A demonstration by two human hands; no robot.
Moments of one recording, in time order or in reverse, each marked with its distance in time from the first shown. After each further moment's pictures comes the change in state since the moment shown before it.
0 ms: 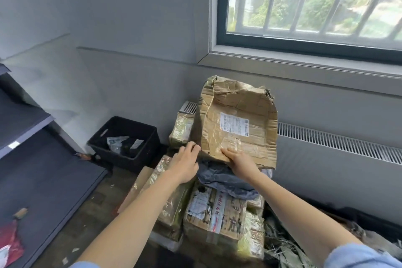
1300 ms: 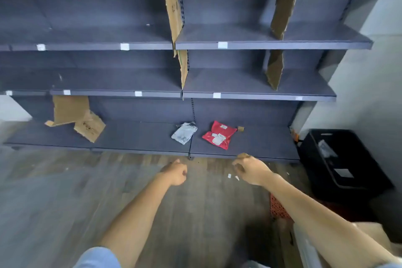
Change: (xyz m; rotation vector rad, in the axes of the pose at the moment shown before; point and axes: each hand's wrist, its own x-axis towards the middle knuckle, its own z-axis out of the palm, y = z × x) left_hand -0.600 -0.344 0.077 -0.491 -0.108 -1.382; right_hand -0.039 -0.625 0.242 -0.226 -0.552 -1.138
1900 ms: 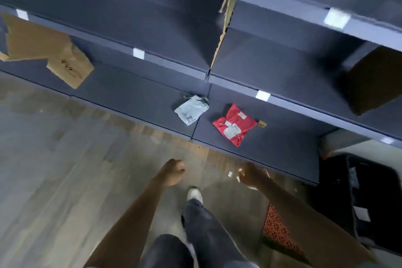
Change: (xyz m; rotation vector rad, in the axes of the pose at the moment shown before) left_hand 0.288 -0.123 0.023 -0.682 -0.034 -0.179; right_hand 0.338 0.043 0.070 -0.191 -0.462 0.224
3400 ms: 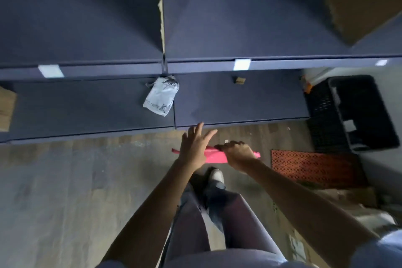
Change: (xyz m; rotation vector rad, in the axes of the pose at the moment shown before) left_hand 0.112 0.097 -0.014 0.633 -0.085 0.511; right_hand 0.066 -0.041 -0.001 0.023 0.111 -0.049
